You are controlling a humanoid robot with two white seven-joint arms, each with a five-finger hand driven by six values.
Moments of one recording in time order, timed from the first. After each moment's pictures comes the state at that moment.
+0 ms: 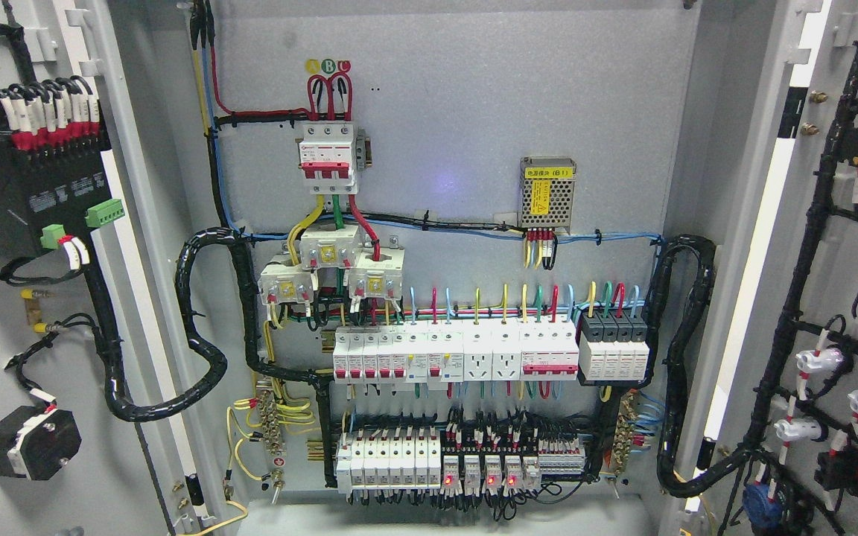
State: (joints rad) left arm 0.52 0.68 0.13 -2.07 0.73 -0.37 0.11; right arm 0.36 -0.20 -0.37 -2.05 -0.74 -0.41 0.50
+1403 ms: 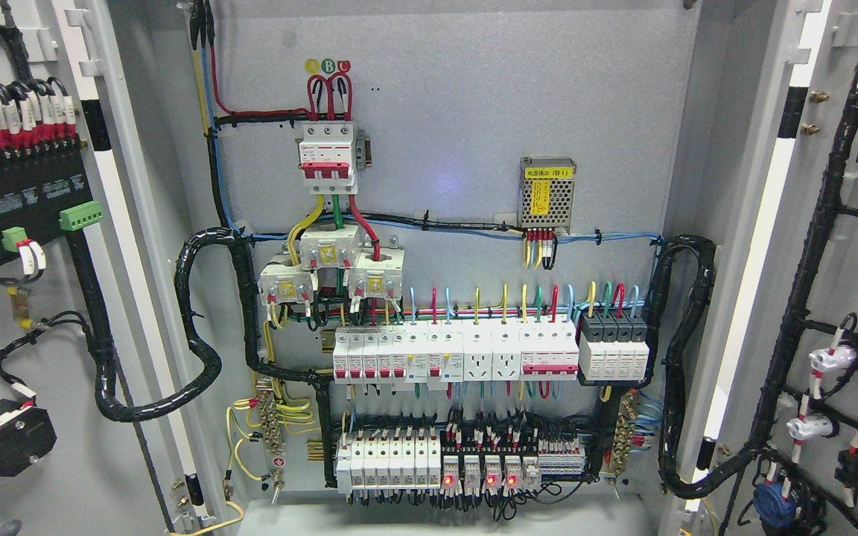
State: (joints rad) left arm 0.54 0.72 0.25 -1.99 0.89 -0.36 0.11; right arm 0.36 -0.19 -0.46 -2.01 -0.85 -0.42 0.50
